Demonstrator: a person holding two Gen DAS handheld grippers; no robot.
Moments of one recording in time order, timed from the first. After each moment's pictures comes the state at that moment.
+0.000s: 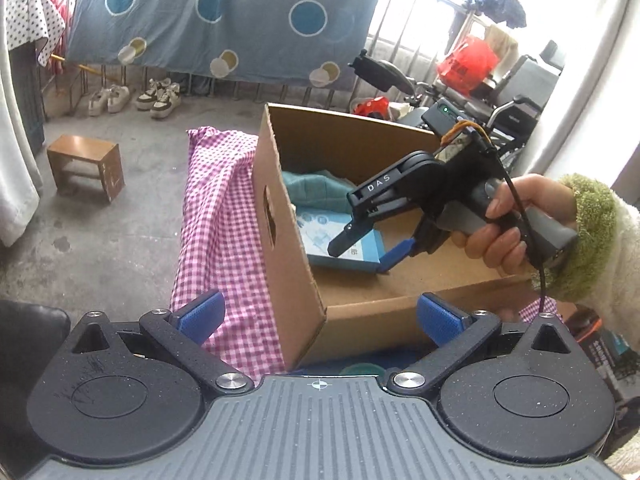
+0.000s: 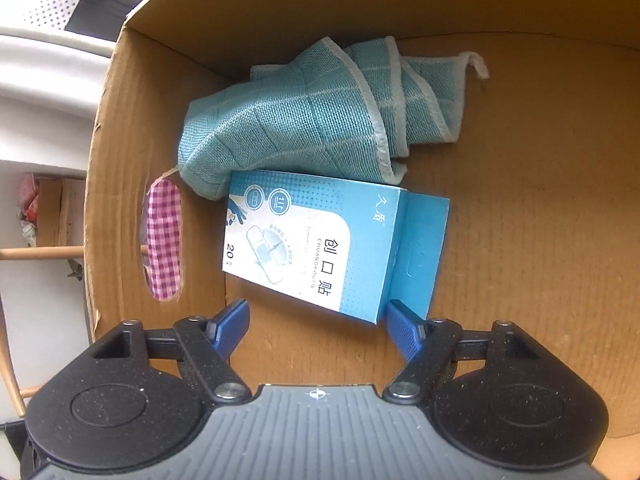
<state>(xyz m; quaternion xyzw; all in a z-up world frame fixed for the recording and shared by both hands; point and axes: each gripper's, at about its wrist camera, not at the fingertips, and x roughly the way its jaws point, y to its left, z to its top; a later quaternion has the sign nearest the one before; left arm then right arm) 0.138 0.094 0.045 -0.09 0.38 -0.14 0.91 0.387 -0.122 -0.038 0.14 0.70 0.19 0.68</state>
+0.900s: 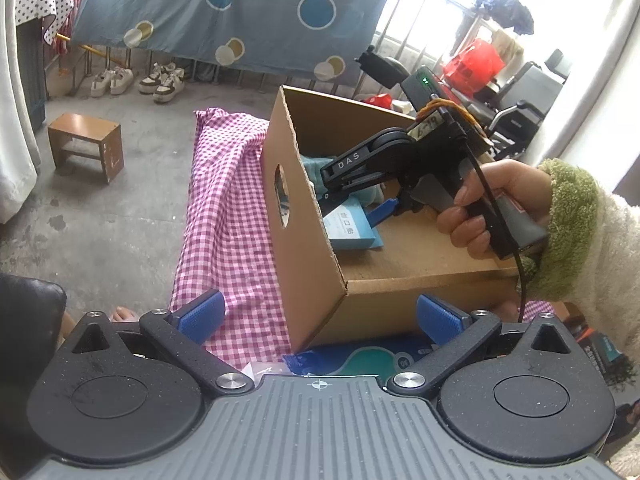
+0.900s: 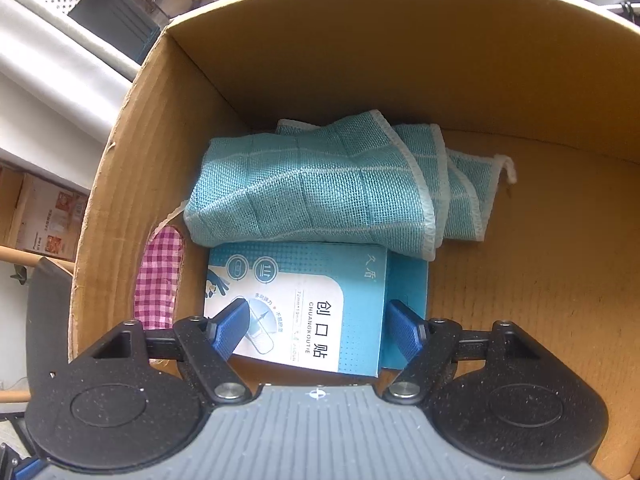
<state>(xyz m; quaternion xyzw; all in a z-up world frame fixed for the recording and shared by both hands) 0.126 0.108 0.032 -0.11 0.39 -0.15 0.90 0.385 -0.080 -0.021 0.05 0.63 0.17 0.76</state>
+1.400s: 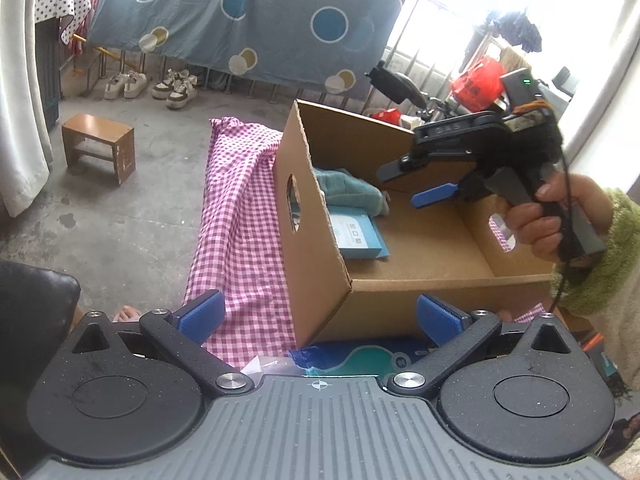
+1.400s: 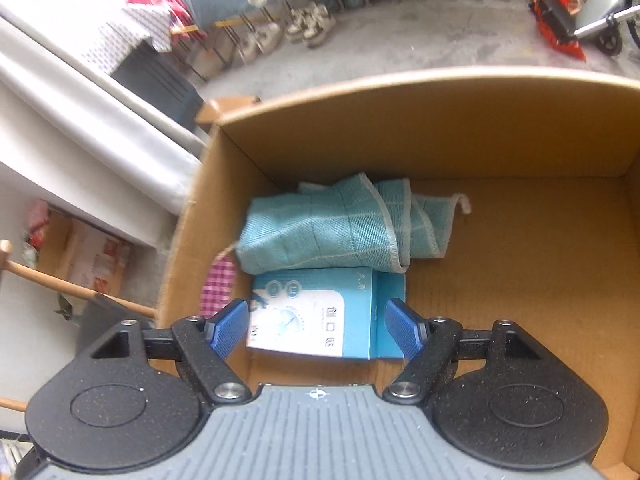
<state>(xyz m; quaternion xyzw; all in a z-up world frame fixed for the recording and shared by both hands) 0.107 0.117 0.043 -0.13 0.38 -0.13 0.91 0.347 -0.149 0.060 0.13 0.55 0.21 0.80</state>
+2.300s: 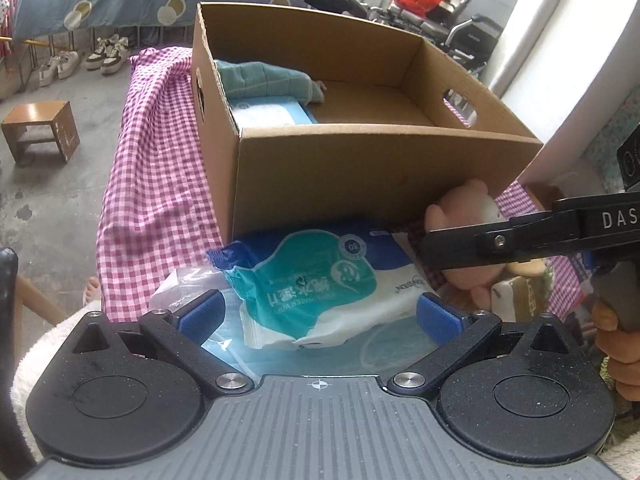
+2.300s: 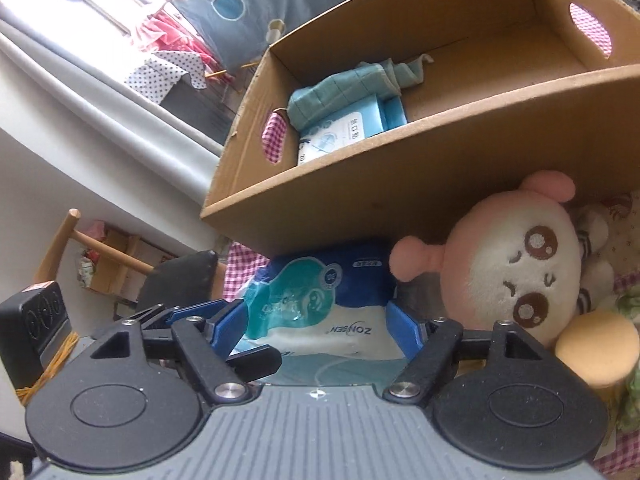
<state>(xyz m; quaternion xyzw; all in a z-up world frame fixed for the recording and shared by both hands) 0.098 0.060 -0.013 -0.04 0.45 -0.22 0.86 0.134 -0.173 0.022 0.22 0.50 0.21 0.81</state>
